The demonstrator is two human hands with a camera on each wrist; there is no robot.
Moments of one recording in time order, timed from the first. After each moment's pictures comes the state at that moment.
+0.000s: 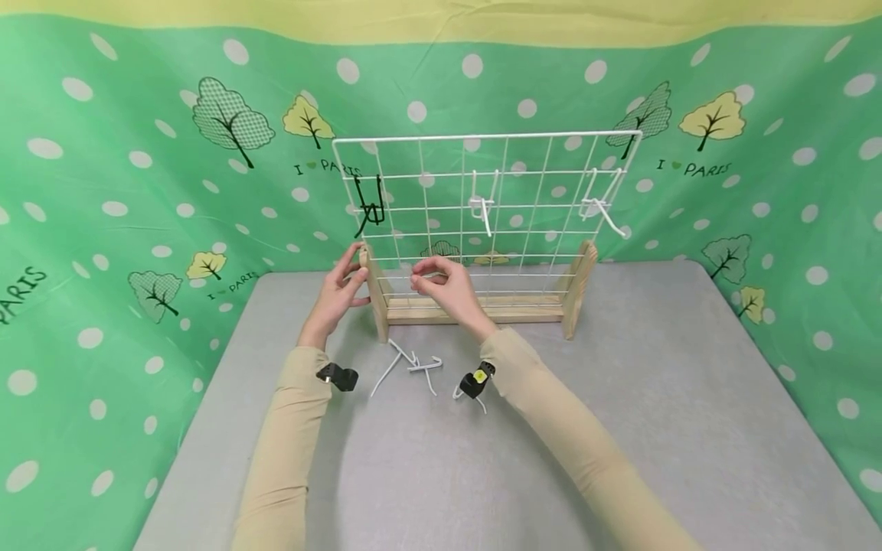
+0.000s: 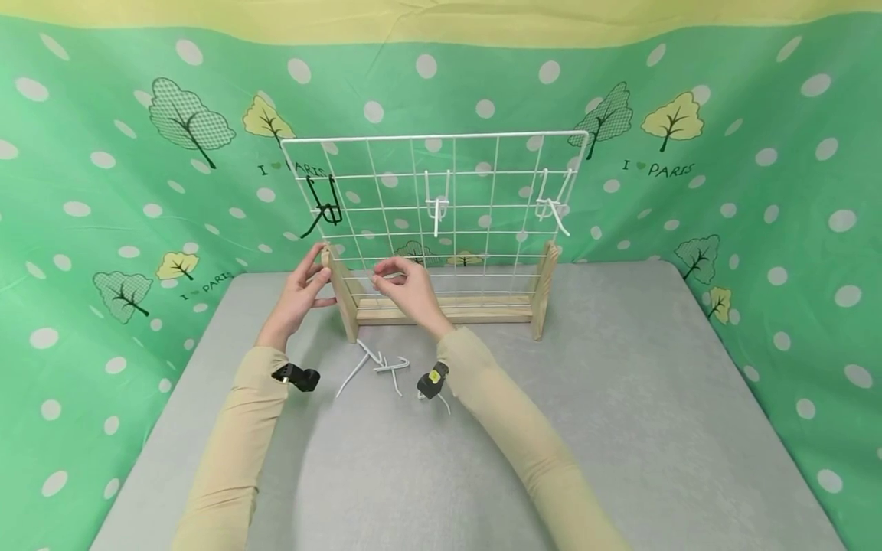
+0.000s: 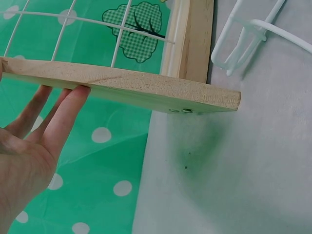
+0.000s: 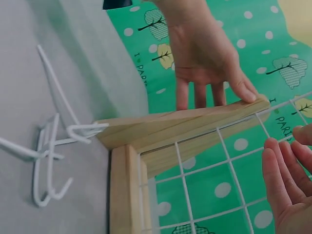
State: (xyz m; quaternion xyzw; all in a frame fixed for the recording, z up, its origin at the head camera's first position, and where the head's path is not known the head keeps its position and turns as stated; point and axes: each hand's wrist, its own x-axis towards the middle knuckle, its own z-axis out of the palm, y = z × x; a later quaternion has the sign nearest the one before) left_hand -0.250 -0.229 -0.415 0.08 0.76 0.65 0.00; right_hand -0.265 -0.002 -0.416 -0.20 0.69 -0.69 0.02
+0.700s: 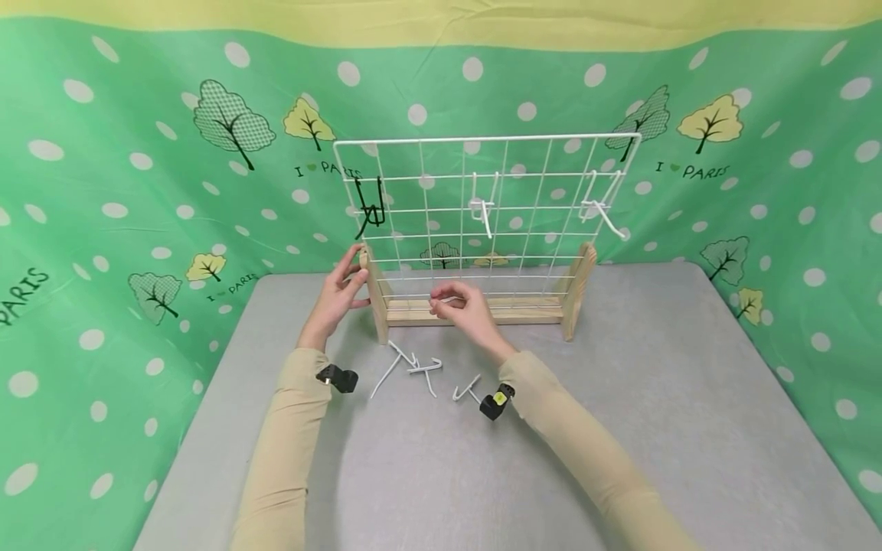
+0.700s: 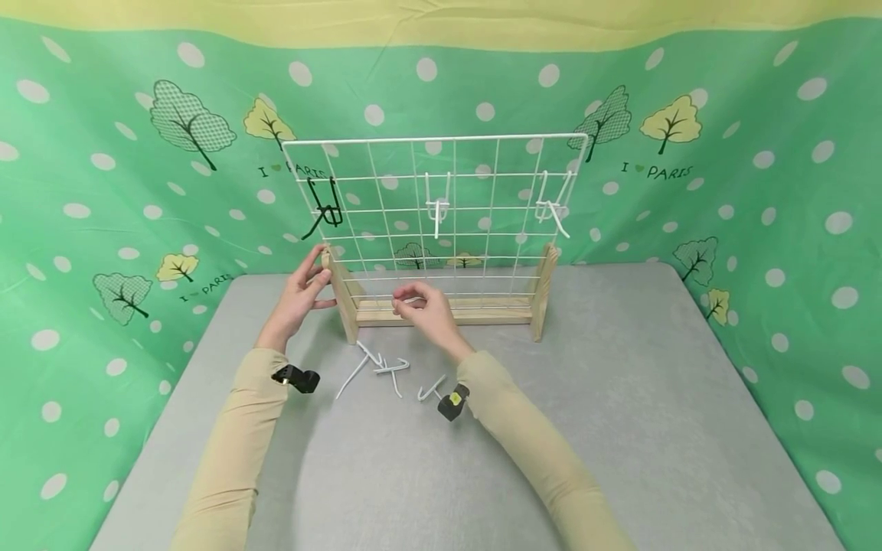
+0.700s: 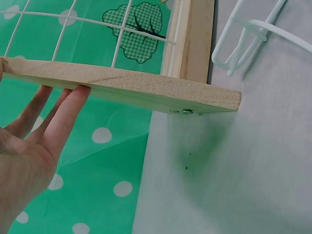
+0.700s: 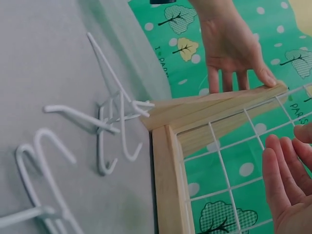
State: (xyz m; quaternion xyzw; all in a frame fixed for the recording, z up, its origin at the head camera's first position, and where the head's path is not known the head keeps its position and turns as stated) left_hand -0.268 -0.240 -0.442 0.07 0.76 0.64 -0.01; right_hand -0.235 0.029 -0.420 -0.20 0.70 -0.68 0.05
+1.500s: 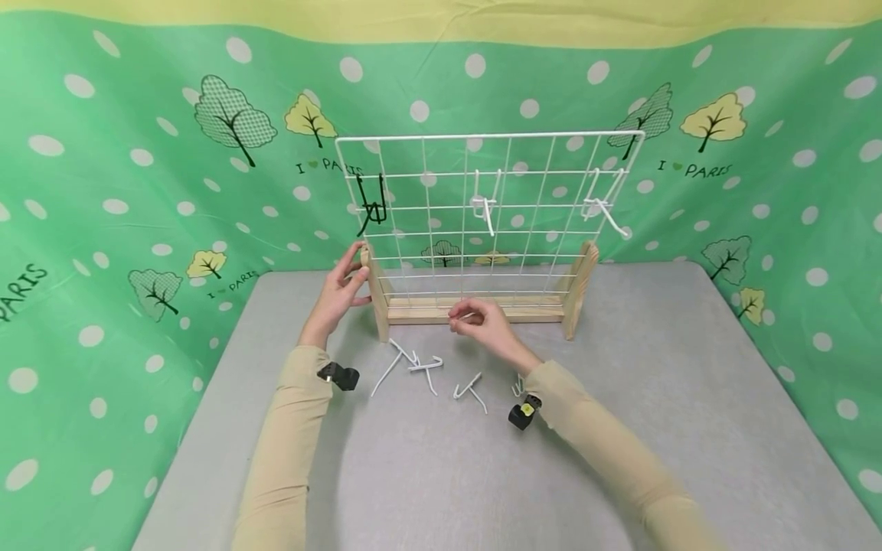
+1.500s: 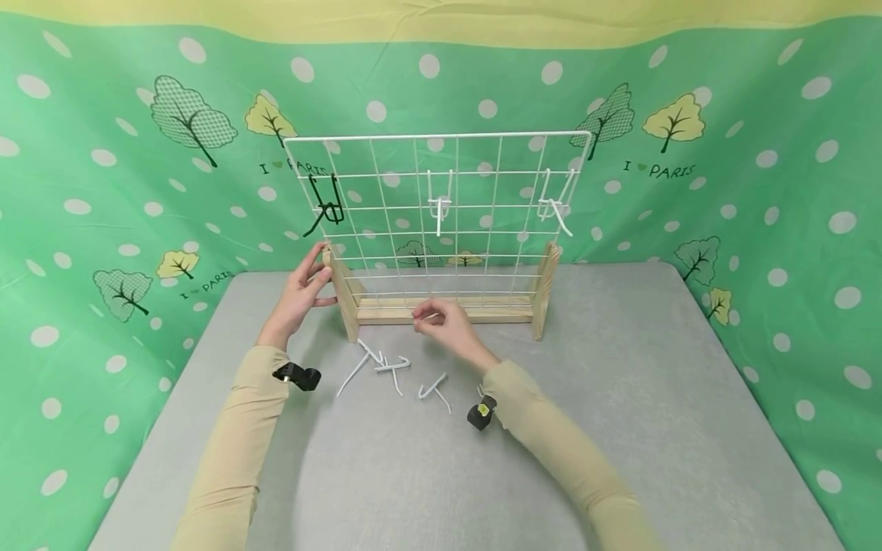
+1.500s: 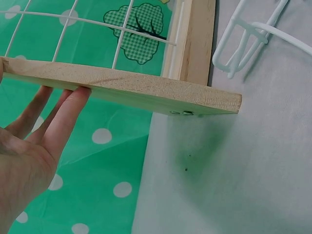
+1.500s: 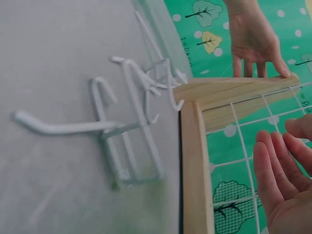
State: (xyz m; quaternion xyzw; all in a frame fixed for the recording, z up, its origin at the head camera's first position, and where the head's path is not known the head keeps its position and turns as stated) left_hand -0.255 -0.233 -0.423 0.08 0.76 0.64 0.00; right_hand -0.240 0.061 -0.469 -0.23 0.74 -0.62 0.07
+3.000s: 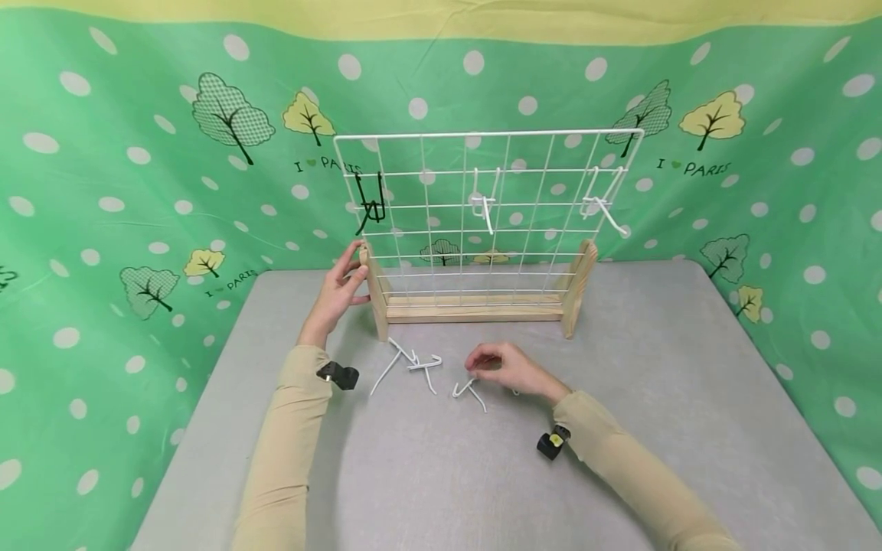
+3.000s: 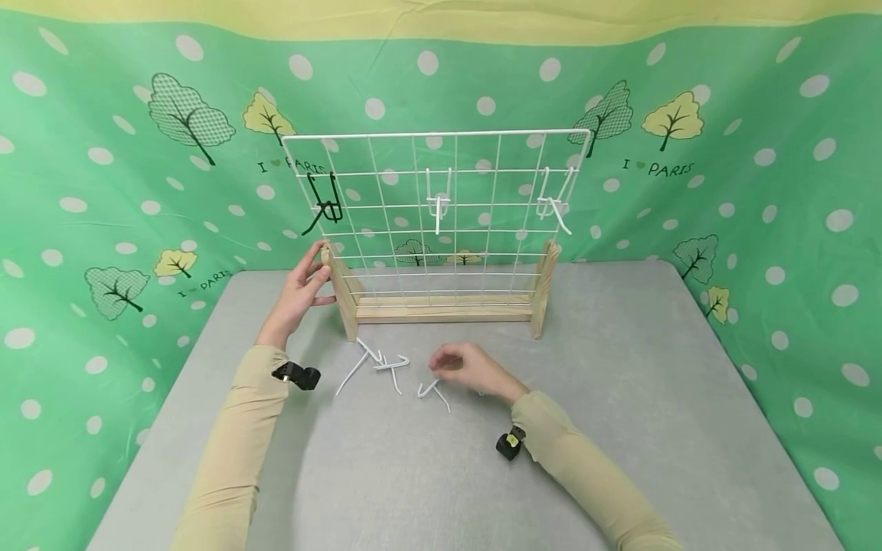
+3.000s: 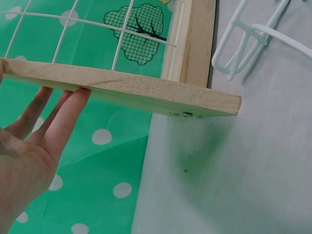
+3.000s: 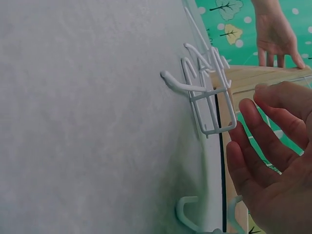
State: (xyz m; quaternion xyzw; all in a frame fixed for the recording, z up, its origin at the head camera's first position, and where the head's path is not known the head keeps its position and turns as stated) left_hand -0.247 -0.227 -0.413 0.08 0.76 0.64 0.00; right_hand -0.191 0.102 -0.472 -0.33 0.78 -0.50 0.18
